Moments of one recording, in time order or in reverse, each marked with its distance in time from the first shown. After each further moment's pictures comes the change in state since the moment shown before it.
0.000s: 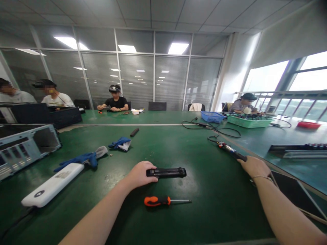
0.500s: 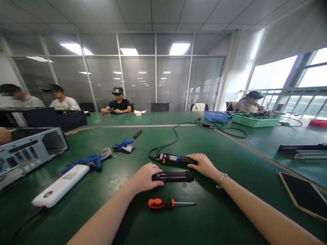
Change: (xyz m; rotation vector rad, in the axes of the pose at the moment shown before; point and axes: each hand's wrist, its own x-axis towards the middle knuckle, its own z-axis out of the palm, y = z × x) left_hand -0.004 0.010 -0.001 0.053 -0.017 0.134; right_hand -0.093 -0.196 -0.022 0.437 -0.312 -0.897
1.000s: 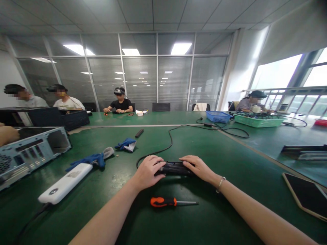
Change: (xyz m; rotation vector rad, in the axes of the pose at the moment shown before) left_hand 0.000 0.001 -0.003 0.178 0.278 0.197; right_hand -0.002 -0.052 -0.008 0.282 -0.002 -0.130
